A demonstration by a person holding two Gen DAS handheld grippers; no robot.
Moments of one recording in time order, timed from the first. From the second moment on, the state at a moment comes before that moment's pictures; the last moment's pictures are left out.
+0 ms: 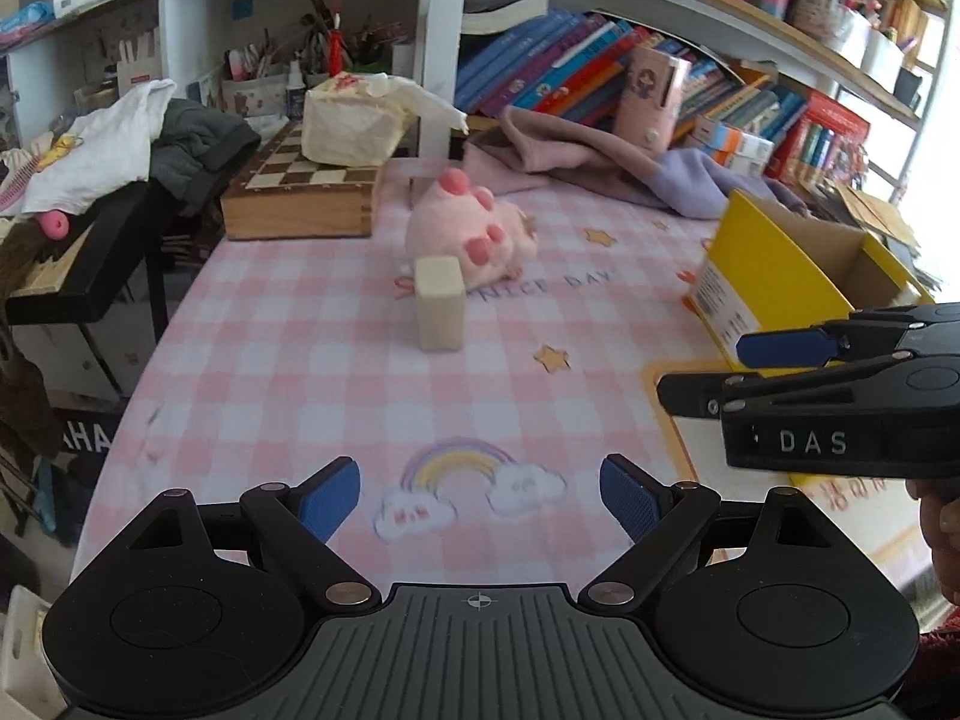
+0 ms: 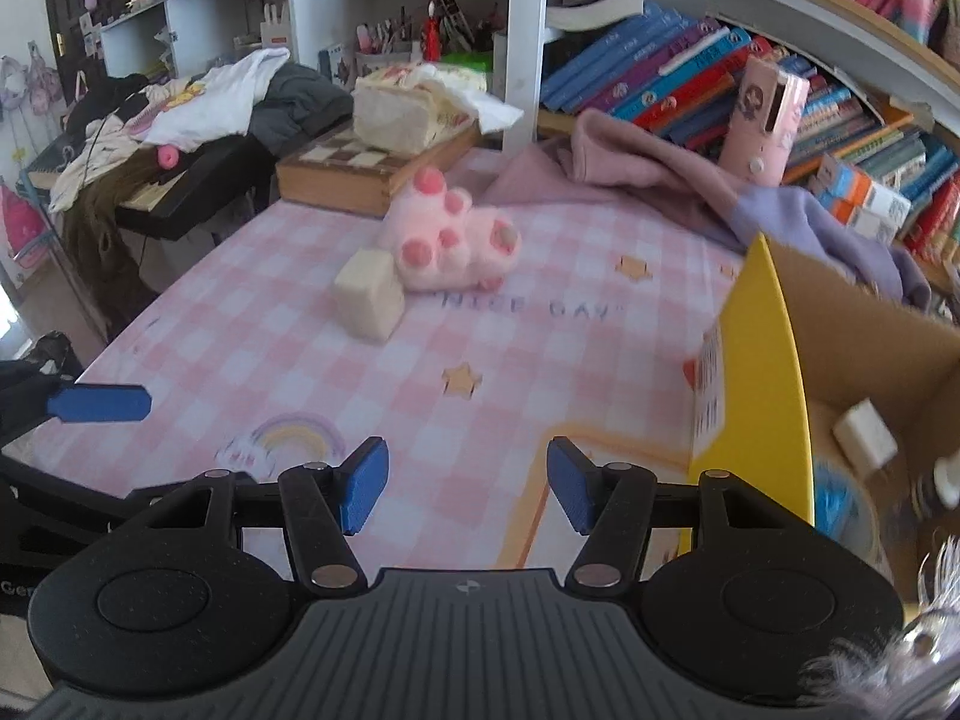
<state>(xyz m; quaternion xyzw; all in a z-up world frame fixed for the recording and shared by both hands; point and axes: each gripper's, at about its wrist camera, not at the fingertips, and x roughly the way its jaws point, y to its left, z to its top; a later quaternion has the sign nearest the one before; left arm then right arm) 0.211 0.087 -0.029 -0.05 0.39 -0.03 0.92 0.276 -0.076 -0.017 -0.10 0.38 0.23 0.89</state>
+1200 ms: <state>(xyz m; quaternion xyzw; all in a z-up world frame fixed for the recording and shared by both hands) 0.352 0.105 -0.078 -0.02 0.42 -0.05 0.90 0.432 -0.013 -0.049 -0.07 0.39 0.28 0.88</state>
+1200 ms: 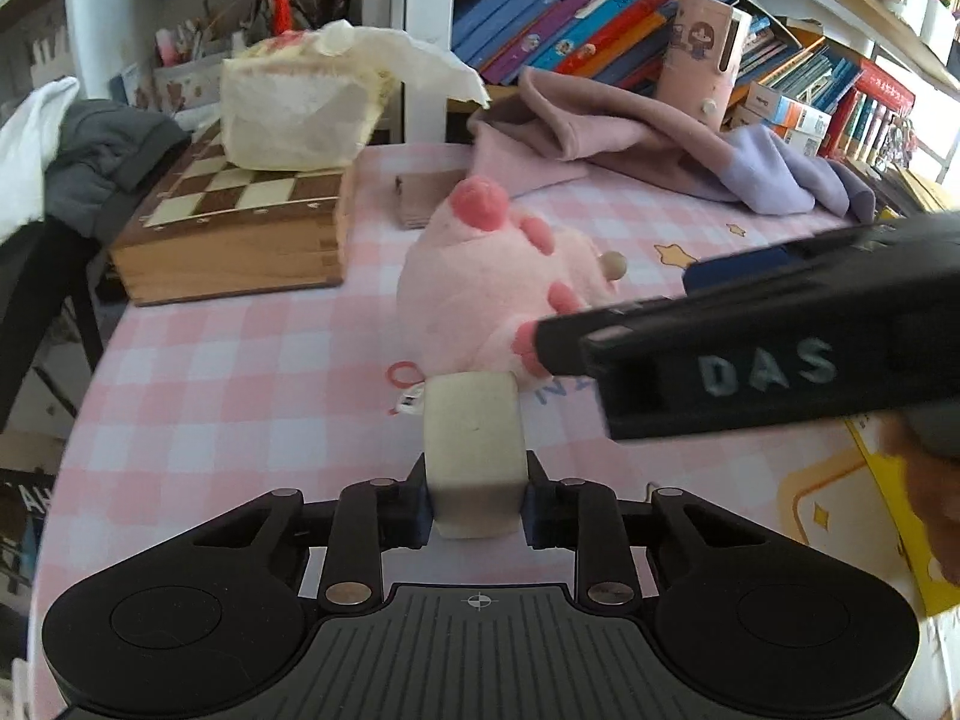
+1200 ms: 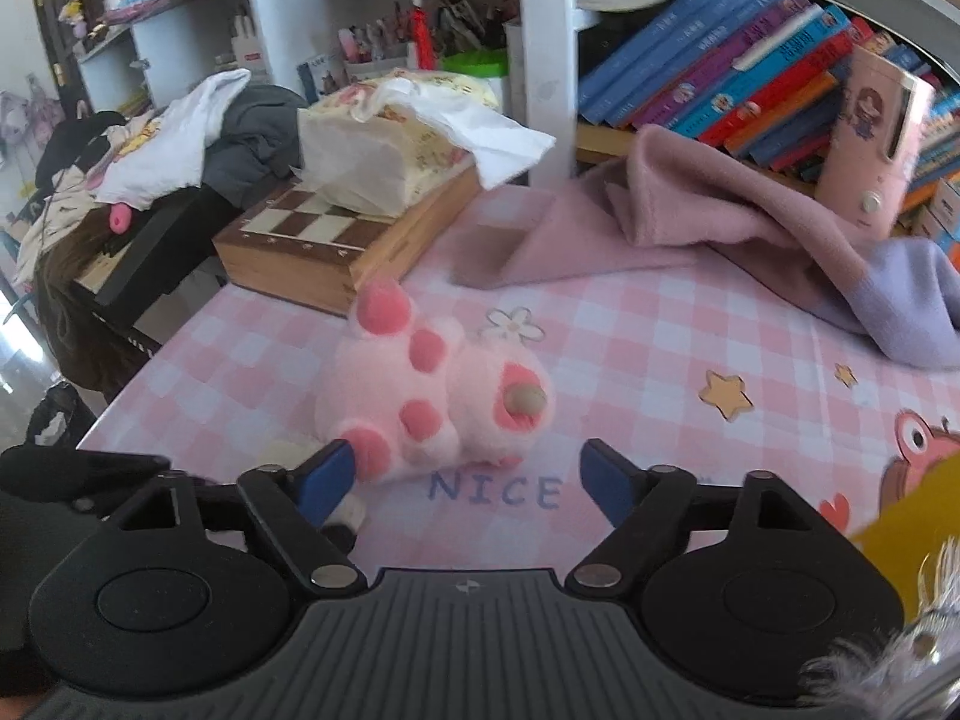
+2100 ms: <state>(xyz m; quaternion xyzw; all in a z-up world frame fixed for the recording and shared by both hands) 0.265 0.135 -0.033 -0.02 0.41 0.01 0.91 0.461 0.032 -0.074 -0.07 0.38 0.28 0.88</state>
